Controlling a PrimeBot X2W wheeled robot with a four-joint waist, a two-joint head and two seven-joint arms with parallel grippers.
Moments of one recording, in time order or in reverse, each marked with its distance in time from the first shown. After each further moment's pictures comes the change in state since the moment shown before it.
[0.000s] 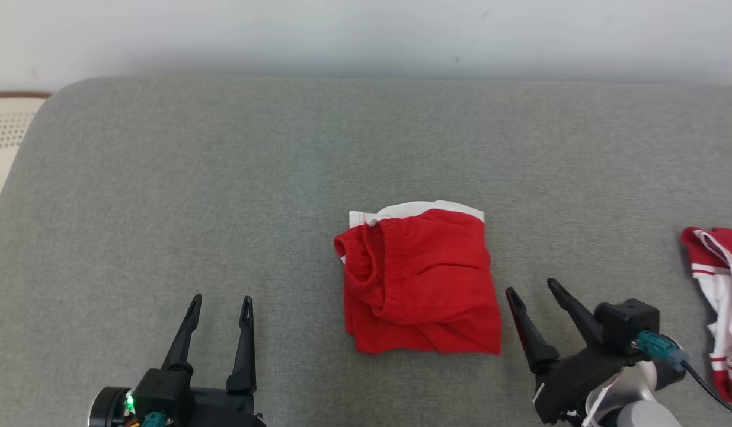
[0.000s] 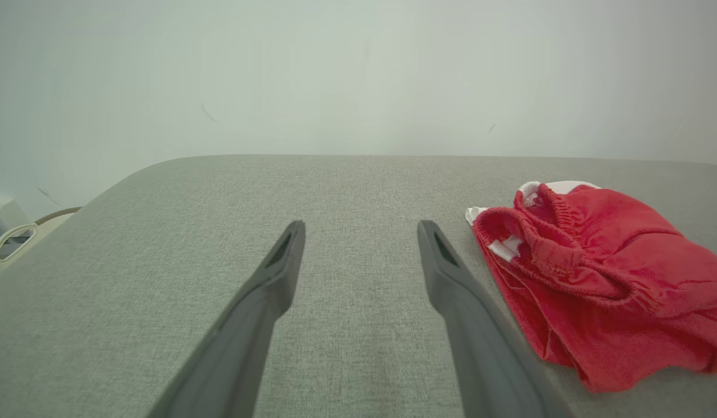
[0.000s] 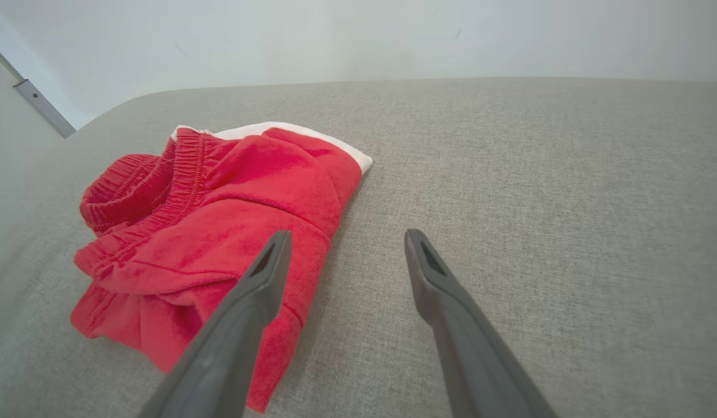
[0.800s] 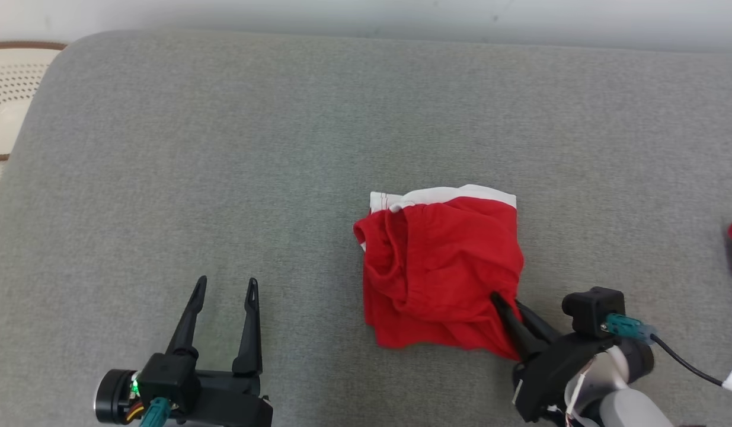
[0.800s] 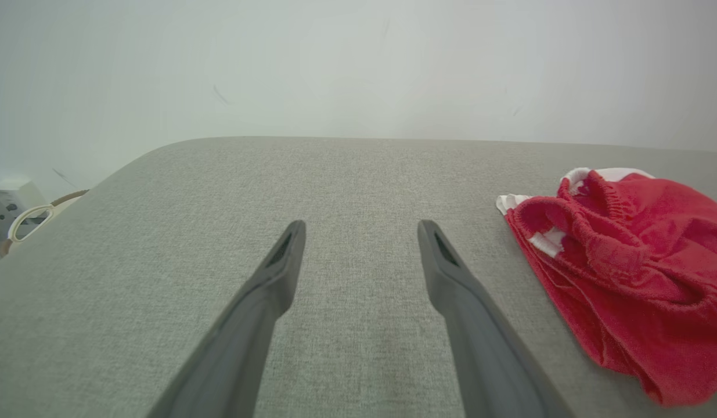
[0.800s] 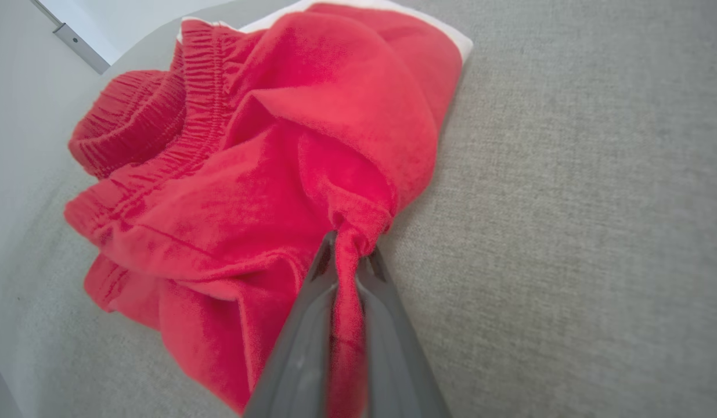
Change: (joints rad) left arm -0.052 -0.017 -0.011 0.026 -0.003 0.007 -0.020; right arm -0.073 -0.003 0.099 0.072 0.121 0.000 0.105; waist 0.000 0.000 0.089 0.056
